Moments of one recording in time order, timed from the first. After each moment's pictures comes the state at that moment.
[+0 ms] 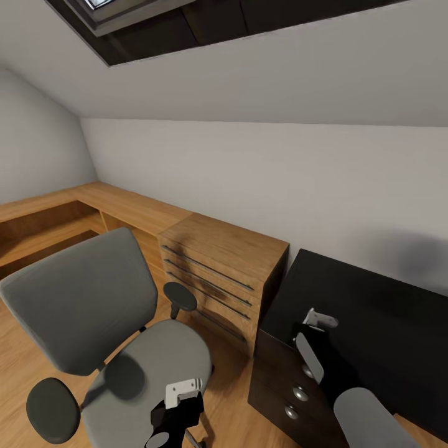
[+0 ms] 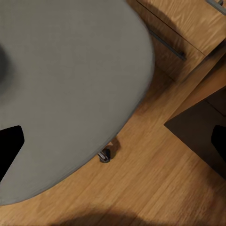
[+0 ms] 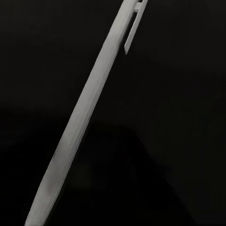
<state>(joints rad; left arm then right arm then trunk) -0.11 0.04 -0.66 -1.36 0.66 0.28 0.79 -0.63 0.00 0.07 -0.76 -0.36 0.41 -0.51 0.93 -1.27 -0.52</state>
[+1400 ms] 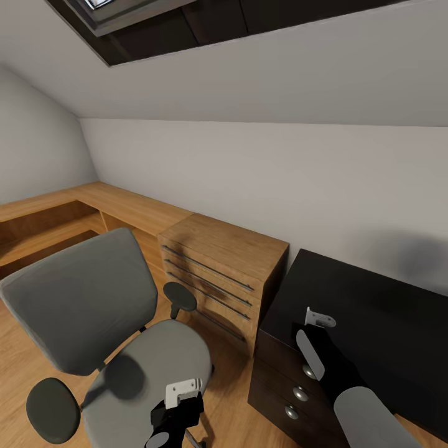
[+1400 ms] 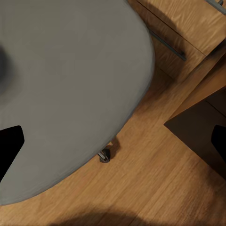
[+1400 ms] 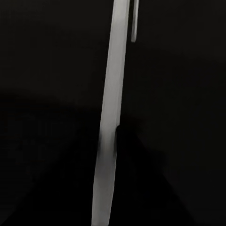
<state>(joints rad) -0.11 0.04 -0.66 -1.36 0.66 0.28 0.79 -0.63 0.00 0.07 -0.80 -0.37 0.51 -0.51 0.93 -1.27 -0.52</state>
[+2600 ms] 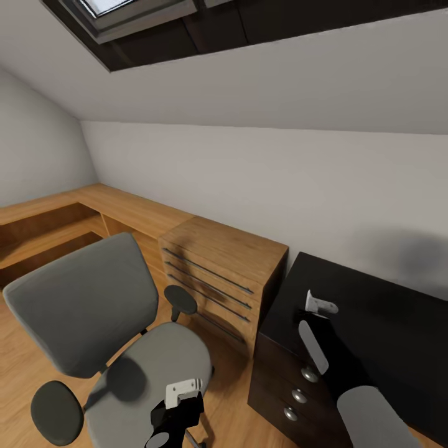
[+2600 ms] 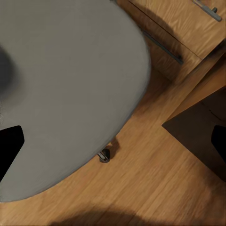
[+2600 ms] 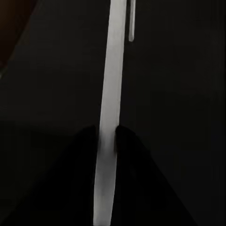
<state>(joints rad) -0.11 0.04 -0.66 -1.36 0.66 0.28 0.79 -0.62 0.00 0.07 -0.95 -0.37 0.51 -0.52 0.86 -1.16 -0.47</state>
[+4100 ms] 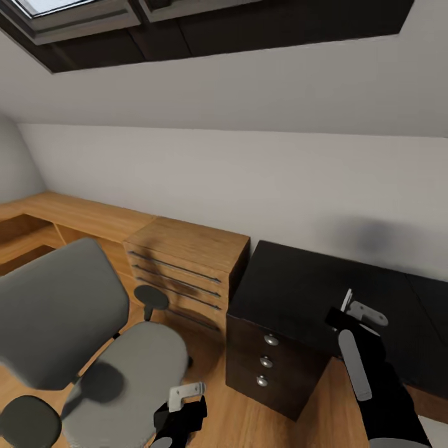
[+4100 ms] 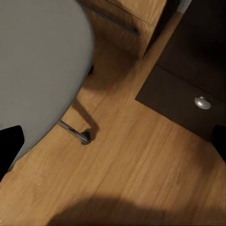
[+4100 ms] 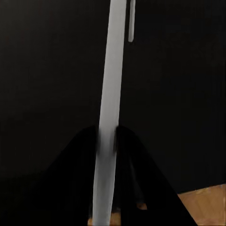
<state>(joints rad) -0.11 0.04 -0.69 -1.36 0.66 0.28 0.79 -0.42 0.00 -0.18 -1.41 -0.37 0.61 -0.51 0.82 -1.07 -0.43</state>
